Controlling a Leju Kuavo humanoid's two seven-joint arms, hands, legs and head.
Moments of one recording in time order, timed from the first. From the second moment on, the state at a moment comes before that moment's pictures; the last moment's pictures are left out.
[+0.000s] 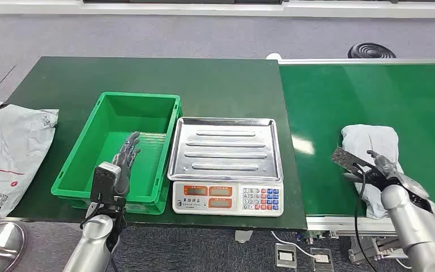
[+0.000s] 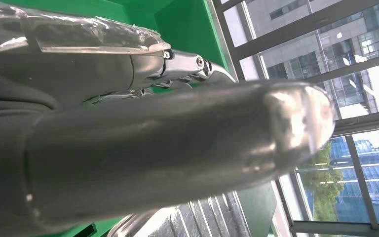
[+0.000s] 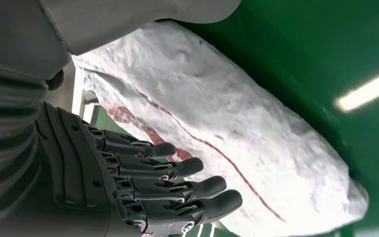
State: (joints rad) left arm -0.20 -0.07 -0.07 -1.18 0.00 -0.03 -0.49; right arm -0.45 -0.38 0.14 -0.95 0.99 0.19 0.23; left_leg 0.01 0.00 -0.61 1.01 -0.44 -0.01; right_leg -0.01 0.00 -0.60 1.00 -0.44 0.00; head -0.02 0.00
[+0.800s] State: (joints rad) left arm -0.17 -0.07 -0.05 -1.21 0.00 -0.02 -0.48; right arm -0.17 -0.42 0.14 -1.29 1.15 0.19 0.36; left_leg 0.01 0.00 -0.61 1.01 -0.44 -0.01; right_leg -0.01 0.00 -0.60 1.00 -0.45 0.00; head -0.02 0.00
